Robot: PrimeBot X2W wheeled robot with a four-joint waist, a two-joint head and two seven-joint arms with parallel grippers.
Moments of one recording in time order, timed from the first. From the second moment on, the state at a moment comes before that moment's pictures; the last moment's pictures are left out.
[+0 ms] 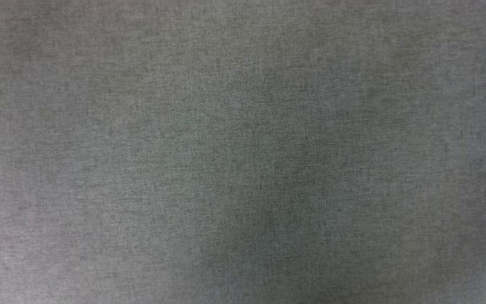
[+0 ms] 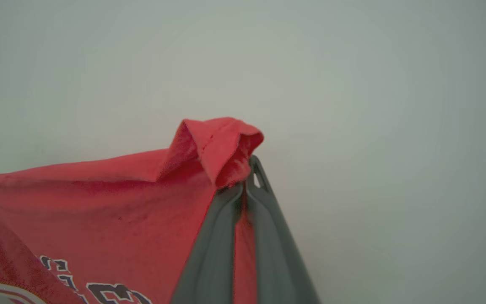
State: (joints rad) left arm -1.76 0.47 -0.37 0.66 -0.56 0.01 -0.03; right arm -1.76 -0.28 0.13 0.75 0.45 0.13 0.07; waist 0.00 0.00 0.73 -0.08
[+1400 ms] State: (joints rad) left arm -0.05 0.46 -0.31 0.21 -0.84 0.15 -0.17; right arm -0.41 -0.40 0.50 0.60 0.72 0.13 -0.08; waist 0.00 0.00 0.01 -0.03
